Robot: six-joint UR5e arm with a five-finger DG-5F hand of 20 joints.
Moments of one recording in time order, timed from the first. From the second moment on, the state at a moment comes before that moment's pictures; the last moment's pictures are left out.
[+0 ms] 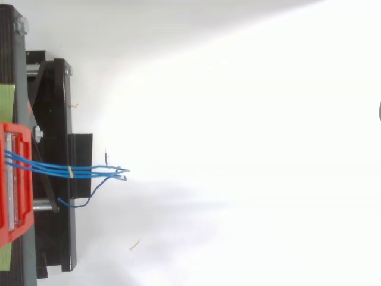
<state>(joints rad) 0.11 -1.59 -1.70 -3.08 -1.34 -0.03</state>
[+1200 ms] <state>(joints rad) 0.12 -1.59 -1.70 -3.08 -1.33 -0.03</state>
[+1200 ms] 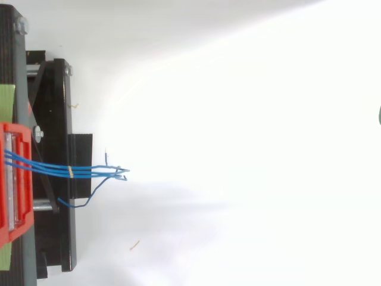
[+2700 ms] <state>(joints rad) 0.13 -2.00 -1.56 -2.76 -1.23 -0.13</state>
